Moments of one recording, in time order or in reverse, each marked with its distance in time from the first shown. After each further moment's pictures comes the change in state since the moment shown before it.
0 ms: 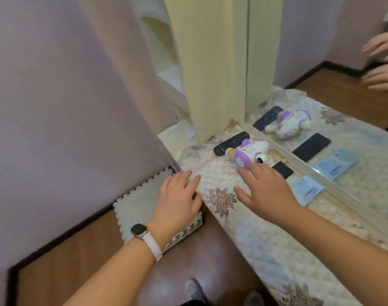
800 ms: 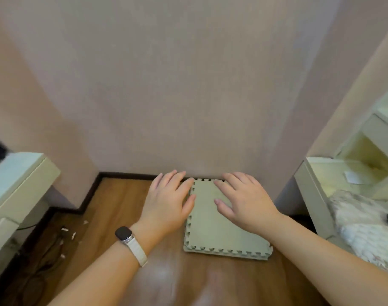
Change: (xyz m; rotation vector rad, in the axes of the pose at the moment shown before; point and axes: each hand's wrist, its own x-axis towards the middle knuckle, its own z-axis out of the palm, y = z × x) left_hand -0.357 -0.341 -0.125 0.102 0.234 -0.619; right_hand 0.071 -0.527 0.062 0.065 -0.008 -0.795
